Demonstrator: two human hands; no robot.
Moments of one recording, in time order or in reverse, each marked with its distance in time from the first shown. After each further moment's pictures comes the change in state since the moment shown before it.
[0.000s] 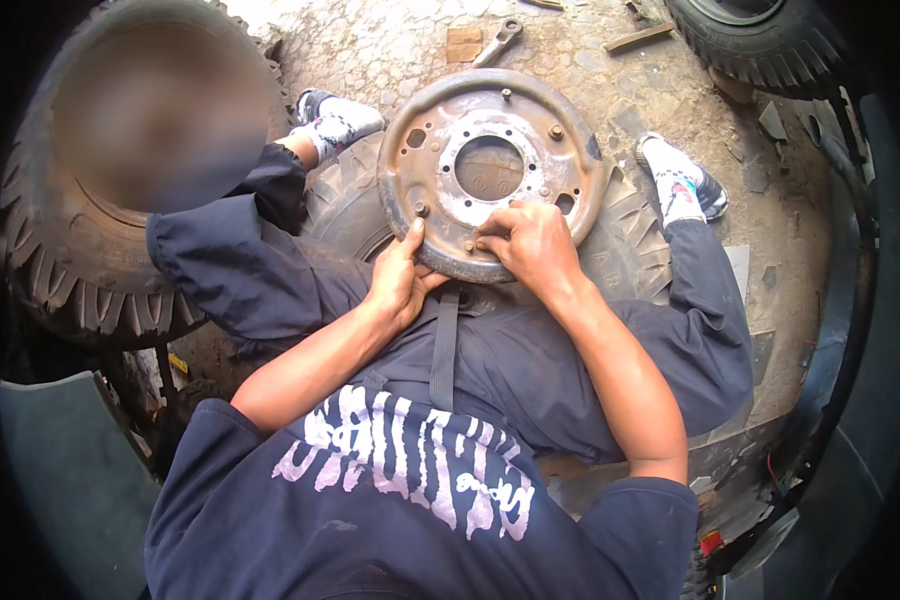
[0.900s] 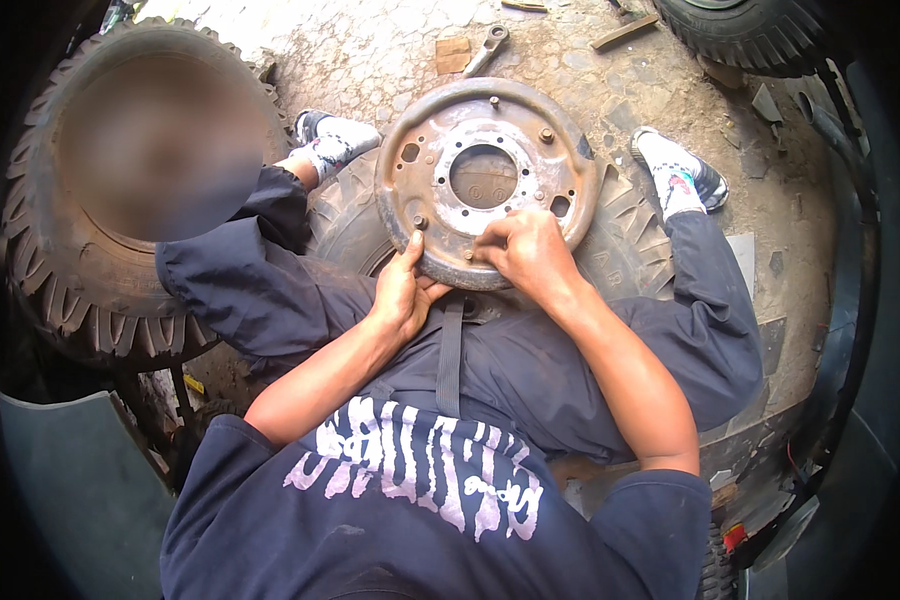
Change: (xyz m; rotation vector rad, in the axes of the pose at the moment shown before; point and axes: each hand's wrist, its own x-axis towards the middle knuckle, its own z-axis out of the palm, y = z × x) left_hand 0.004 -0.003 -0.004 -0.002 -0.023 -0.018; right_hand -0.002 -0.002 -0.006 0.087 -0.092 0.054
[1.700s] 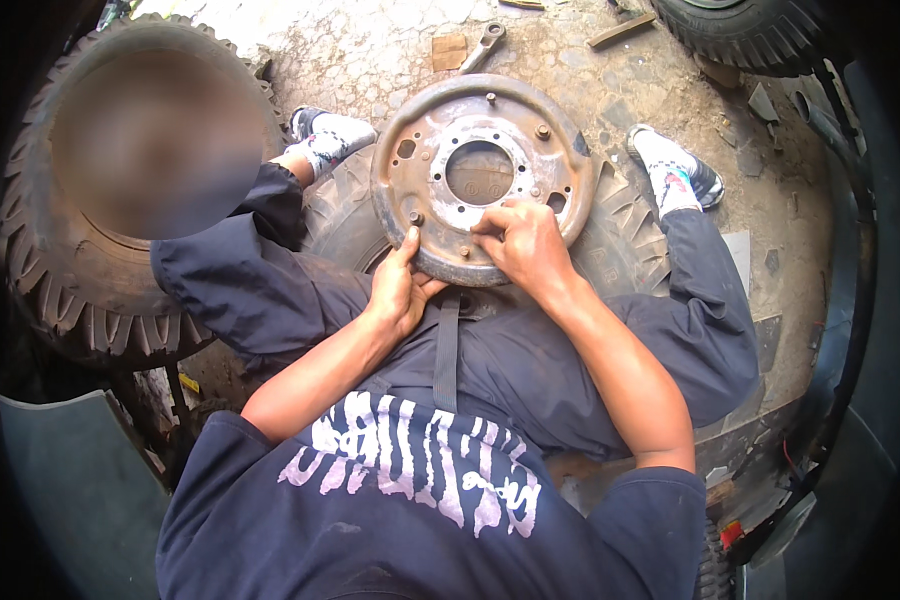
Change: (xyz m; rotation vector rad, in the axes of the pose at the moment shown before) left_hand -0.001 0.002 0.003 0.011 0.036 -0.009; right_hand 0.003 0.002 0.003 -0.012 0.058 -0.077
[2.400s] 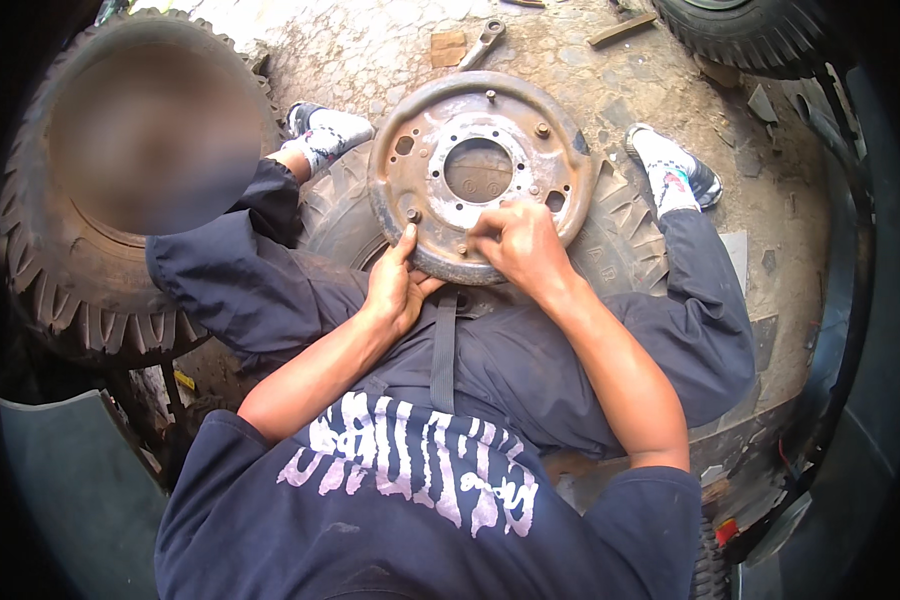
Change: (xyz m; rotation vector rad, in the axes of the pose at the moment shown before) left_hand 0.001 -0.002 -0.004 -0.026 -0.017 -0.003; right_hand 0.000 -0.008 -0.002 -0.028 -0.016 0.042
